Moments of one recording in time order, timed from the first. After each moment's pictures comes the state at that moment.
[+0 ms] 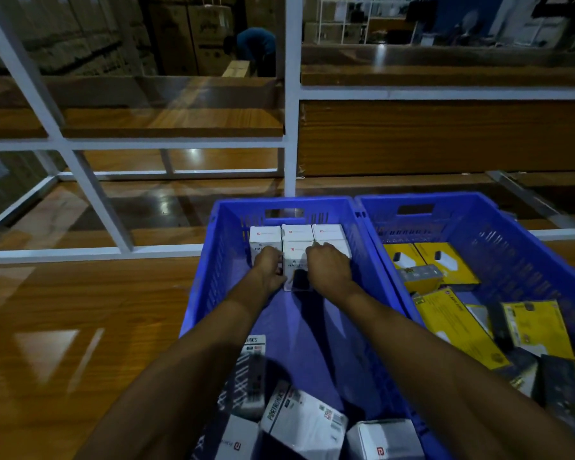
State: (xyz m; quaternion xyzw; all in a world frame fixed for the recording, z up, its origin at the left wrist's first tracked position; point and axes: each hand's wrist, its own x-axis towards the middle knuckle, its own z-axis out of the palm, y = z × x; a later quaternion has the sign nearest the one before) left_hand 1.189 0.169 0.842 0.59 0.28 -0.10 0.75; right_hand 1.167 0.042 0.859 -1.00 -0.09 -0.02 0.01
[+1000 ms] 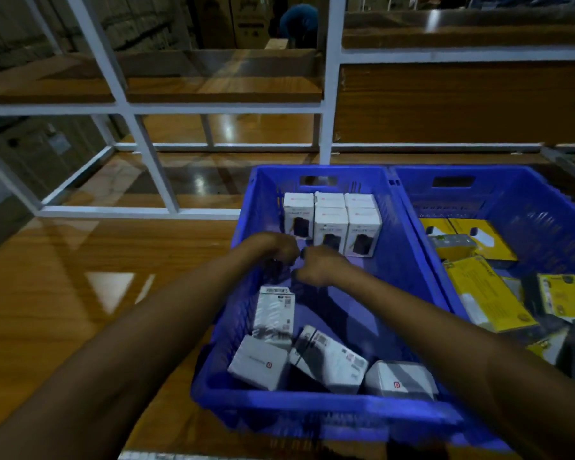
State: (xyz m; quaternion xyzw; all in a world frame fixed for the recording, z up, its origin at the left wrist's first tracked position) left_hand 1.124 0.217 0.869 0.90 0.09 -0.35 0.25; right_hand 1.095 0.095 0.865 -0.96 -0.15 0.21 0.12
